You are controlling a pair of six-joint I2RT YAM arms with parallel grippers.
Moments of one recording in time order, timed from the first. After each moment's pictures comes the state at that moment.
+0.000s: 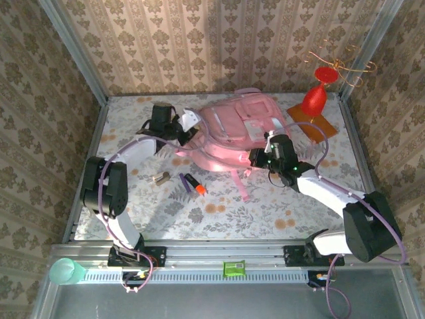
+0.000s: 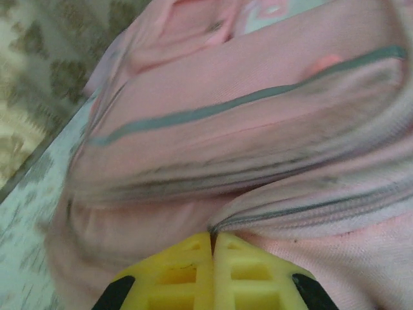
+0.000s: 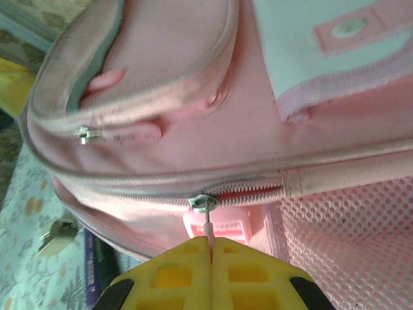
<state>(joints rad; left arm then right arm) -0.32 1.74 1.19 -0.06 0.46 0.60 0.40 1.34 0.70 0.04 -0.11 0.64</state>
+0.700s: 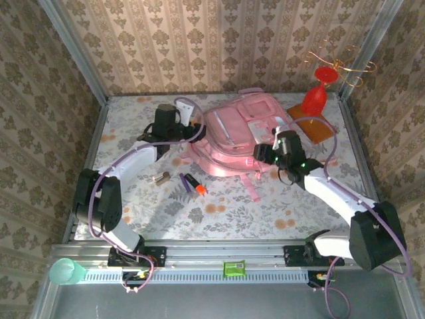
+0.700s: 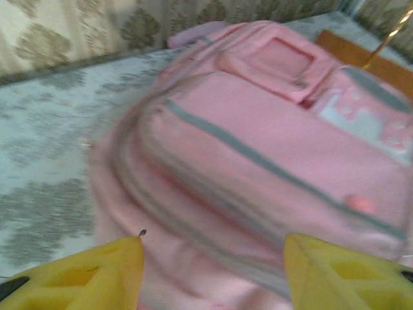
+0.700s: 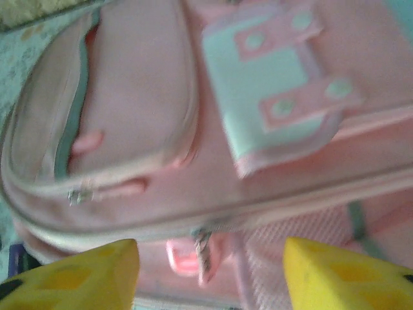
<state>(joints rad) -0.46 1.61 1.14 -0.06 0.30 -0.14 0.30 1.30 0.81 -0.14 -0.03 0.44</state>
